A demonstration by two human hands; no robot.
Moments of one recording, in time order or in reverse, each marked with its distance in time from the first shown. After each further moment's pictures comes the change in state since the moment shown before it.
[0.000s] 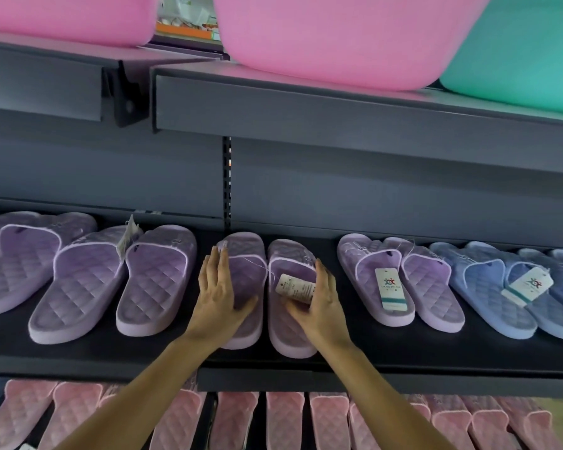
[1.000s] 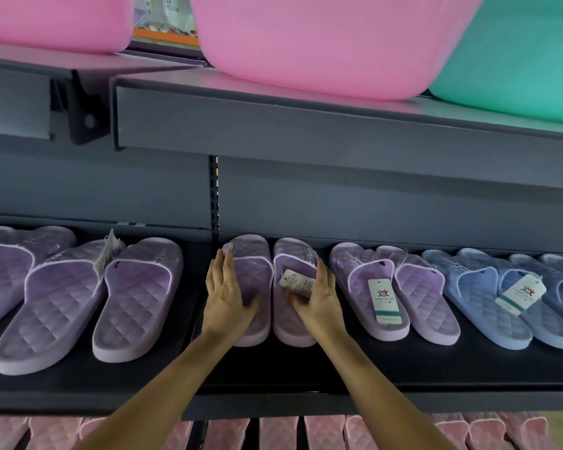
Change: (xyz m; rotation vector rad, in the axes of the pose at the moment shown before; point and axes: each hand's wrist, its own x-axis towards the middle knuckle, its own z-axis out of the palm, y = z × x) left_hand 0.031 0.021 0.026 -0.106 0.058 -0.119; right_hand 0.041 0.019 0.003 -0.052 0.048 0.111
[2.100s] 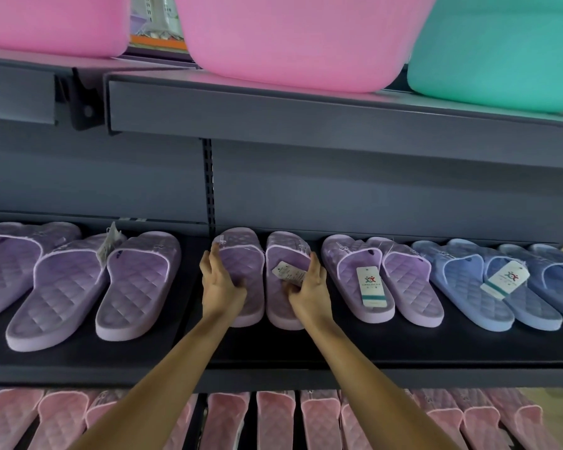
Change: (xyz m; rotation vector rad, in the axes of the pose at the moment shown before) left_hand -0.003 0.008 0.007 -0.196 0.078 -0.231; right_hand -0.014 -0.013 -0.016 0.030 -0.096 0.109
